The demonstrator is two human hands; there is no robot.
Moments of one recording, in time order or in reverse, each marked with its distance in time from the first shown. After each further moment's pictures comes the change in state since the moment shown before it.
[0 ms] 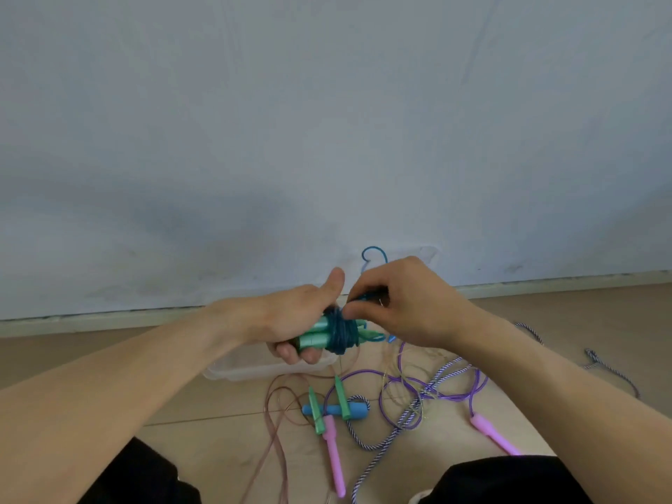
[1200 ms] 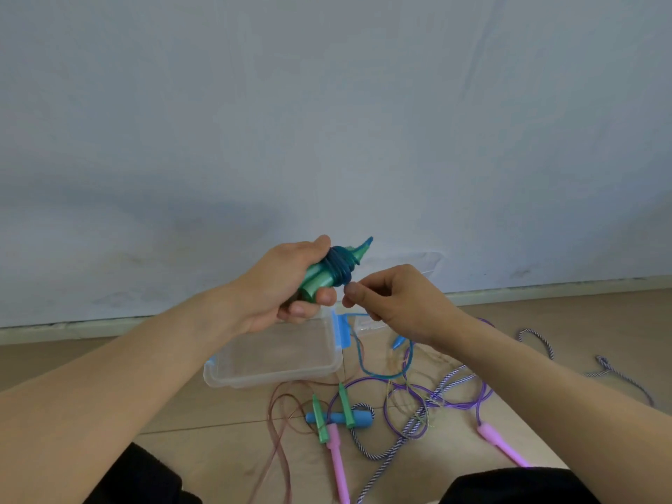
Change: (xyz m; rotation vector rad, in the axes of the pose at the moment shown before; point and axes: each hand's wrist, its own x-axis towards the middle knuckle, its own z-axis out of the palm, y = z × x) left_hand -0.016 0.027 -0.019 -0.604 0.249 0.214; right_hand 0.009 0.010 0.008 0.392 0.005 0.323
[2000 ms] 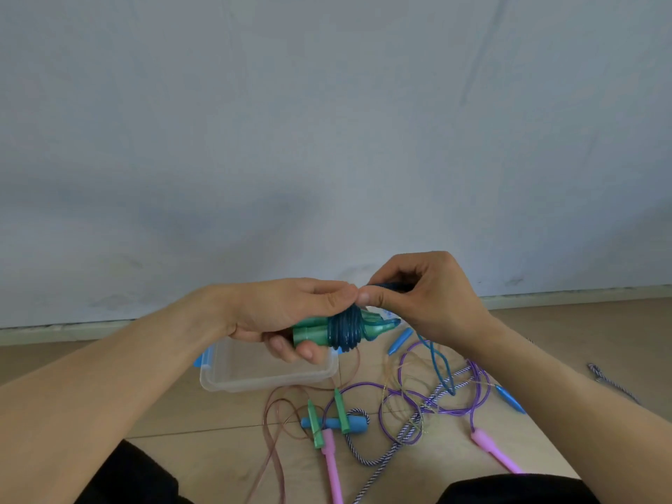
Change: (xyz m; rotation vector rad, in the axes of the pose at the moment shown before) left_hand -0.010 -0.001 -0.010 0.264 -0.565 -0.088; right_hand -0.016 -0.012 -0.022 0.064 0.211 -0.301
